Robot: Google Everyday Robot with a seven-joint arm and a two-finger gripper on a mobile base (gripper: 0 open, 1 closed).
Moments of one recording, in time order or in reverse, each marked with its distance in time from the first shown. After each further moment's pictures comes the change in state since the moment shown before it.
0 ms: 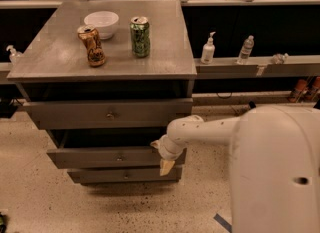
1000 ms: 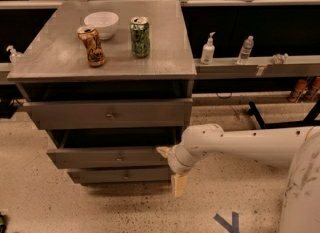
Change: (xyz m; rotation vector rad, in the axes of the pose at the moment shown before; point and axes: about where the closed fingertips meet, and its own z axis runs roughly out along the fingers) arm -0.020 0.077 -0.063 -0.065 -0.076 0.046
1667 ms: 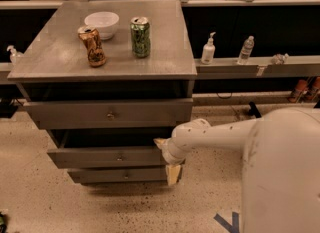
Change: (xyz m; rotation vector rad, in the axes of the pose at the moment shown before) arm 0.026 -0.053 0.034 0.081 0.094 -0.033
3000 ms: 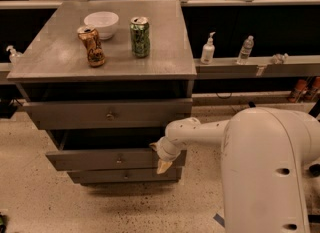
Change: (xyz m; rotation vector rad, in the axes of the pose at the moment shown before) arm 0.001 -0.018 0.053 -0.059 -0.033 -0.009
